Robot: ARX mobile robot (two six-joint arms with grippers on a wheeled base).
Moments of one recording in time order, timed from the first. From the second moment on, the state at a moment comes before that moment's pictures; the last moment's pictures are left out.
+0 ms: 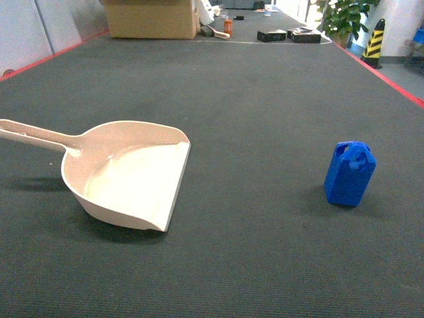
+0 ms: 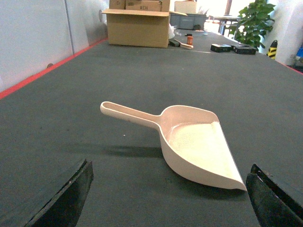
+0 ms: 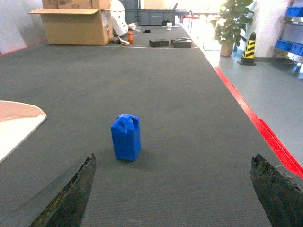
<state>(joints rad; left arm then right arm) 0.00 0.01 0.01 0.00 0.00 0.00 0.00 0.00 0.01 0.00 0.00 0.00</state>
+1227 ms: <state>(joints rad) 0.00 0.01 0.01 0.00 0.00 0.00 0.00 0.00 0.01 0.00 0.00 0.00</state>
